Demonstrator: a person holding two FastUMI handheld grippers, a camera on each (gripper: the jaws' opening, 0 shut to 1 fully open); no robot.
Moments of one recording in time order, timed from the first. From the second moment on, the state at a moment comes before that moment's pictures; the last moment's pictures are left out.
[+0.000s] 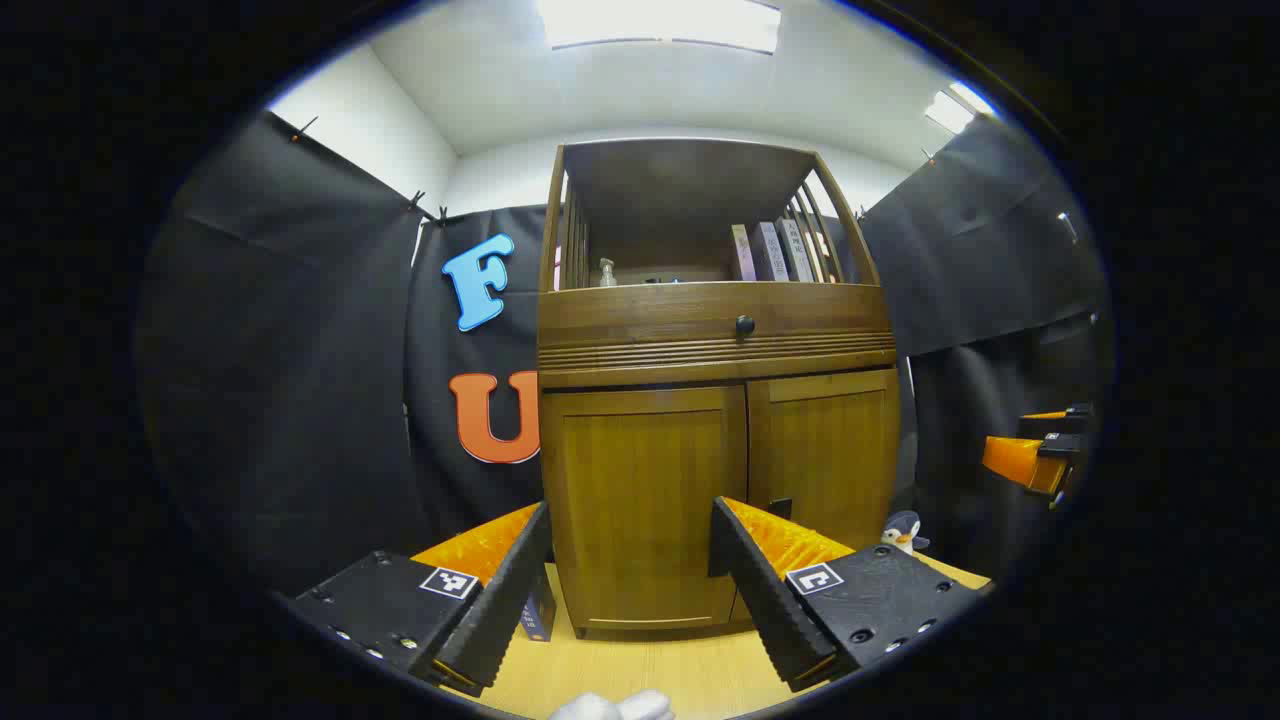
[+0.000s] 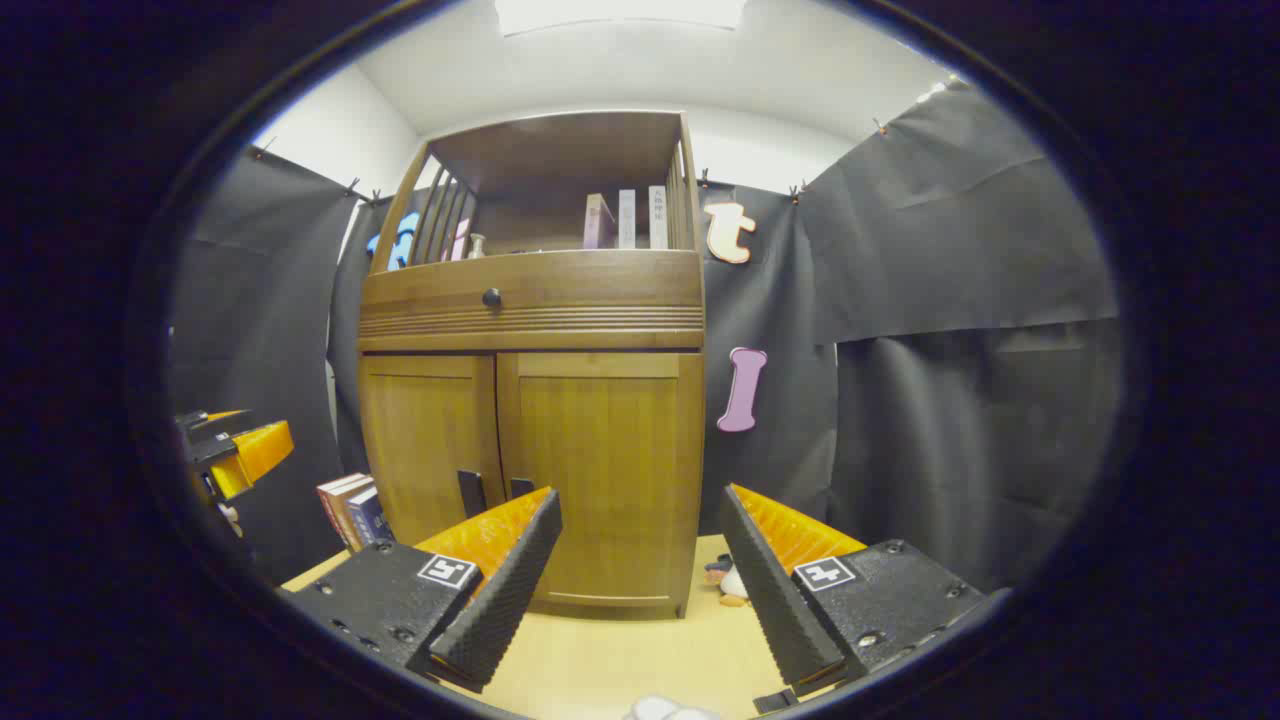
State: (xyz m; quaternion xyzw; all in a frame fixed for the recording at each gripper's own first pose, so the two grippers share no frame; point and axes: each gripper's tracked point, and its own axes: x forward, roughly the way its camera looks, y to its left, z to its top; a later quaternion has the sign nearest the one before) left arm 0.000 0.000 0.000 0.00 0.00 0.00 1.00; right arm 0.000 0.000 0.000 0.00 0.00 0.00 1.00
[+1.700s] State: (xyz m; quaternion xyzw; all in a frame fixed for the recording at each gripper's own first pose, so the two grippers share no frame) left arm -0.004 0.024 -0.021 0.02 0.06 0.04 1.00; right arm 0.172 0.120 -0.086 -0.02 0.07 0.06 1.00
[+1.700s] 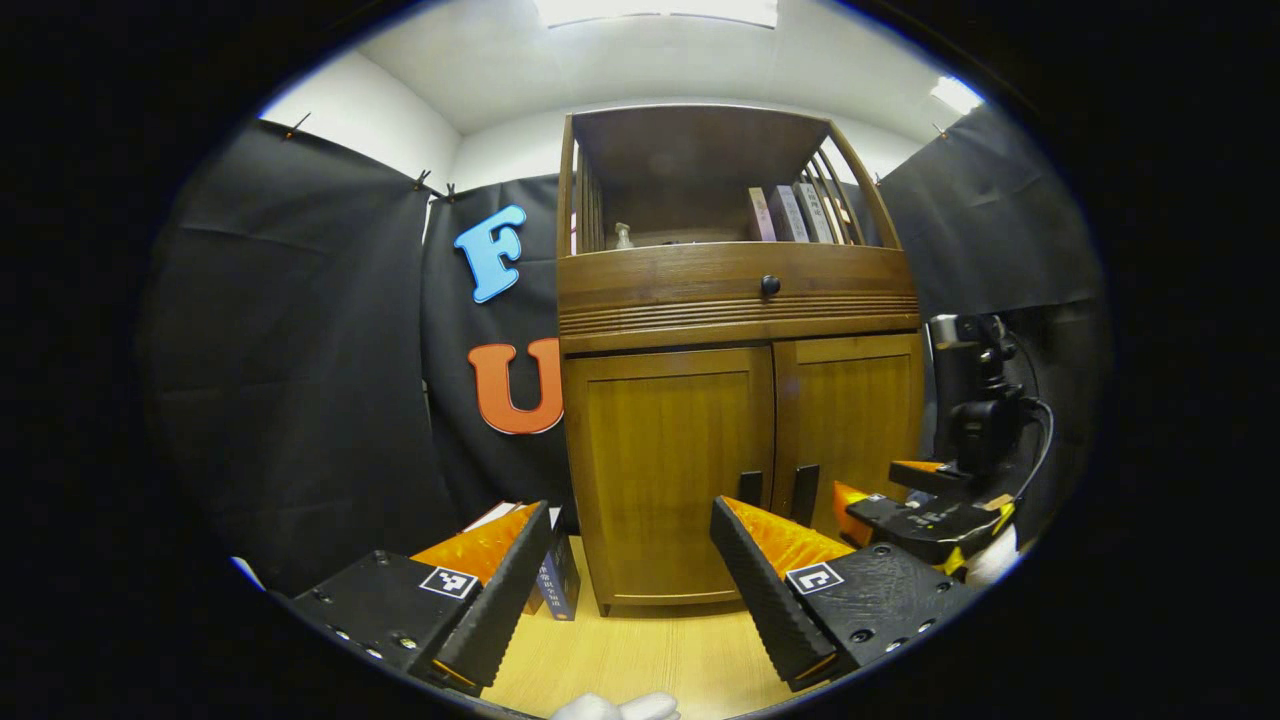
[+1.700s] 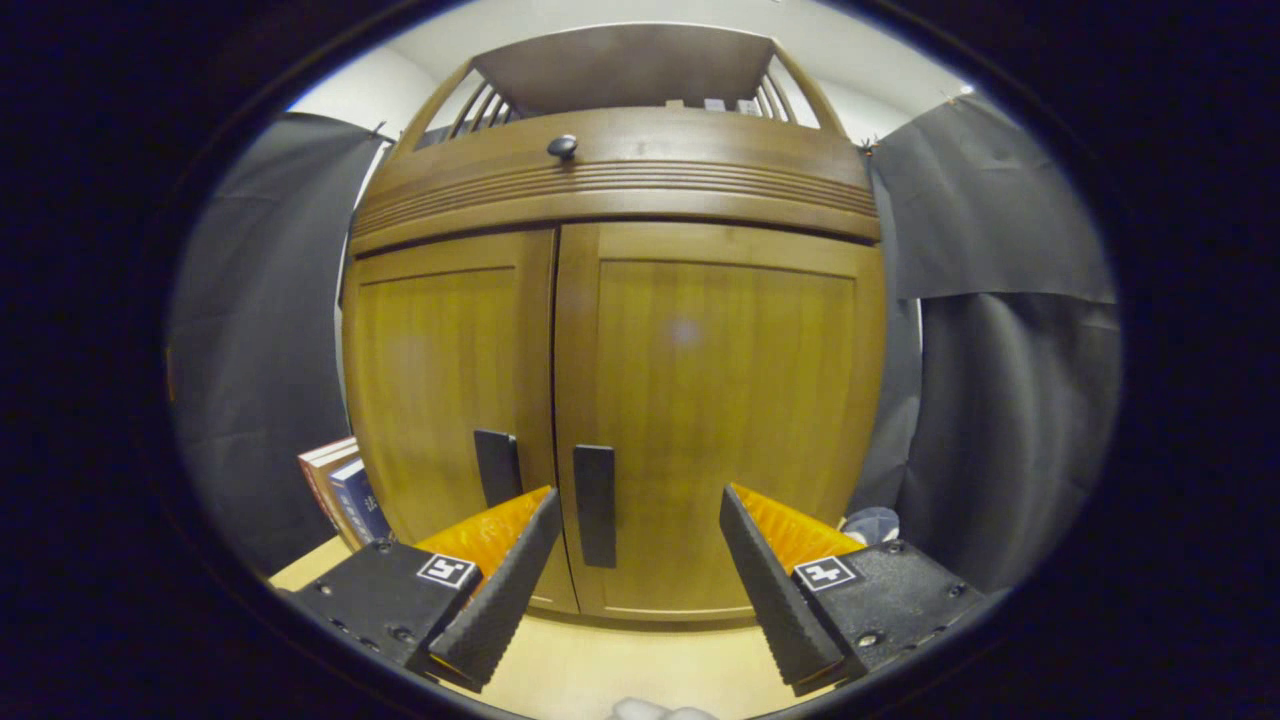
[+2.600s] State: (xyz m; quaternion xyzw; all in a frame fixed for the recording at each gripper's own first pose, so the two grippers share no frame) left arm -0.014 0.043 -0.031 0.02 0.08 0.09 0.99; right arm 0.248 0.157 -0.140 0.00 0.15 0.06 0.99
